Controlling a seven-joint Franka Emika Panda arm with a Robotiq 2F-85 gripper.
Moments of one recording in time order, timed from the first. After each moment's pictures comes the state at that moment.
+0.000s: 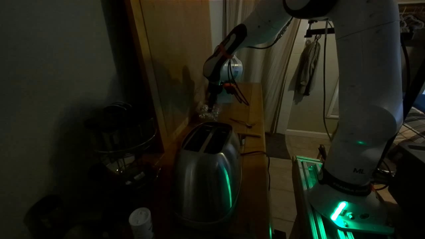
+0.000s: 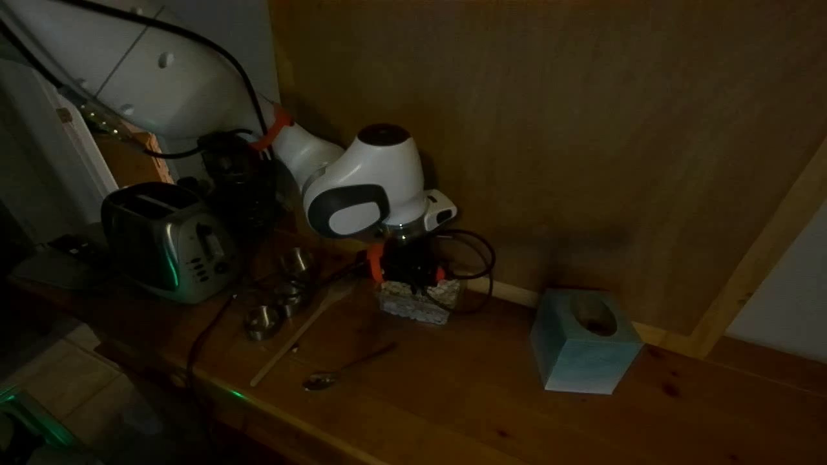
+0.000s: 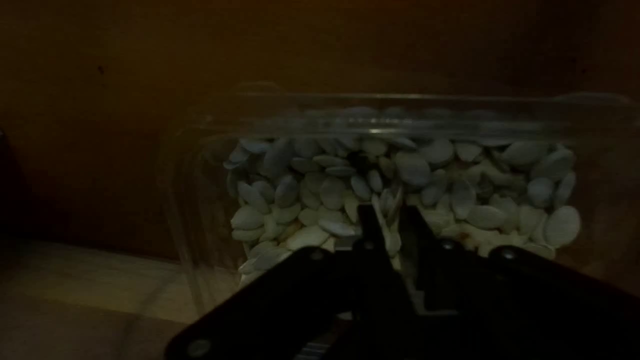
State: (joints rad) arm -0.47 0.35 -0.14 -2.04 0.16 2.64 -0.90
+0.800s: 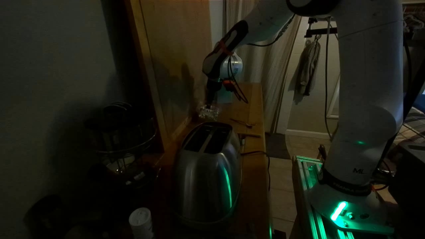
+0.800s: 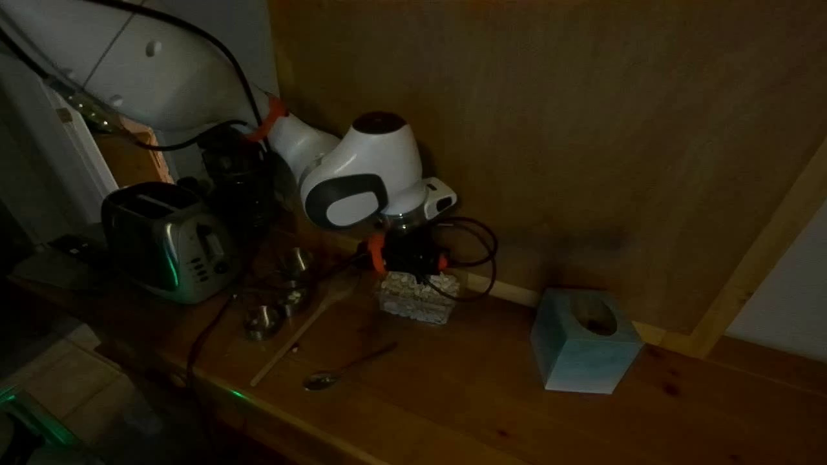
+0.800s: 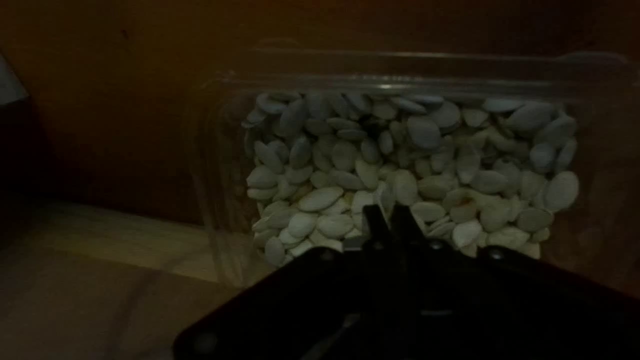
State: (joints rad) arm -0.47 0.32 -0.13 -2.04 0.16 2.66 -0.92
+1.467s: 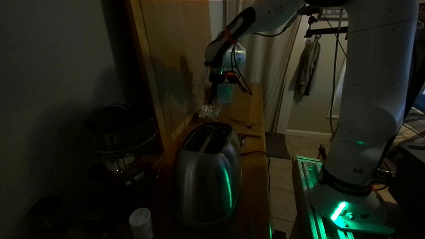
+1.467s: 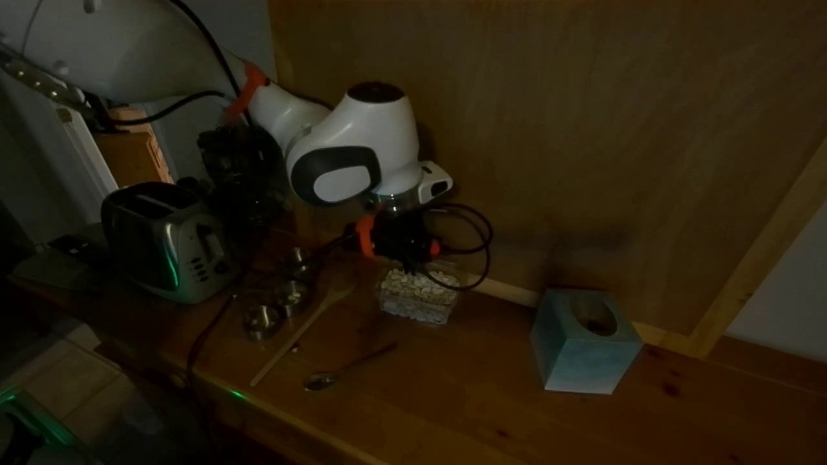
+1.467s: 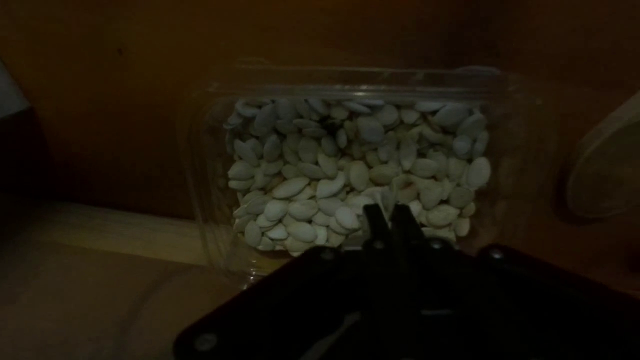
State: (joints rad) arm -0.47 0.22 -0.13 -2.06 0.17 2.51 -0.92
